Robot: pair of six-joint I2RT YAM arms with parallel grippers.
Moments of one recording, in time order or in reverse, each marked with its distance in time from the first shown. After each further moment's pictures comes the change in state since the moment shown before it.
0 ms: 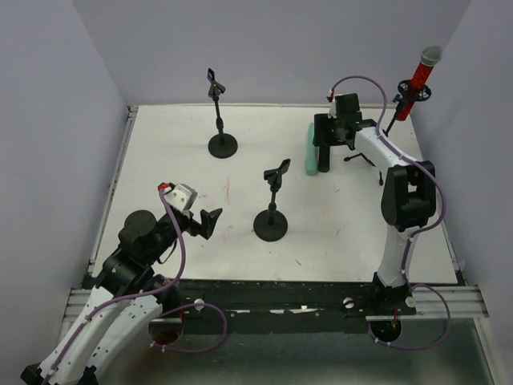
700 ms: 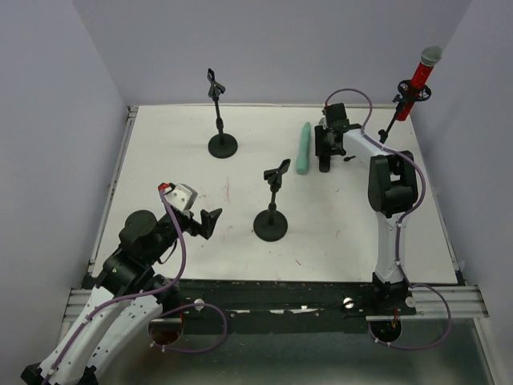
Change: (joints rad) left arm 0.002 0.000 -0.005 0.000 -0.008 0.000; right arm 0.000 0.251 0.124 -0.025 0.168 0.024
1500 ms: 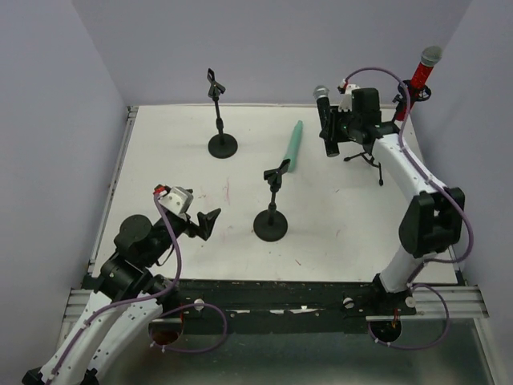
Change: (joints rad) left arm 0.006 -0.034 -0.004 0.006 0.014 0.003; right arm 0.000 -0.420 -0.187 0.000 -0.205 -0.004
